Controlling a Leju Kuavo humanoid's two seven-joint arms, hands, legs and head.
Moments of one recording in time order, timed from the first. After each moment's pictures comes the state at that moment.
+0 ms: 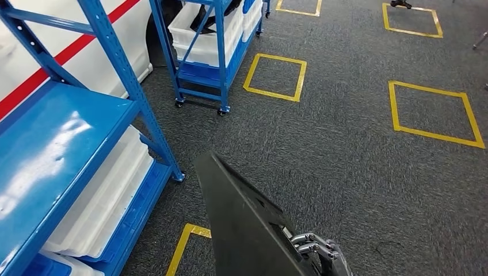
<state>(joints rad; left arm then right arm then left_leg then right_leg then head) -0.07 -0.35 0.55 -0.10 -1.33 0.48 -0.60 0.33 -0.28 0.48 -1.99 0.16 -0.31 -0.62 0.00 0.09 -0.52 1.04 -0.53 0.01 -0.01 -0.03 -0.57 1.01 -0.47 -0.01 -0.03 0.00</state>
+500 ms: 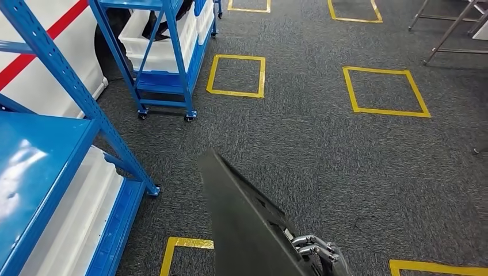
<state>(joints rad) -0.10 -0.34 0.49 -0.05 -1.36 0.42 -0.57 0.36 -0.28 0.47 -1.99 0.17 -0.34 -0.63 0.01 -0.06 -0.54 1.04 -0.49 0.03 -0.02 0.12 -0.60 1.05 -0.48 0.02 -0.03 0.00</state>
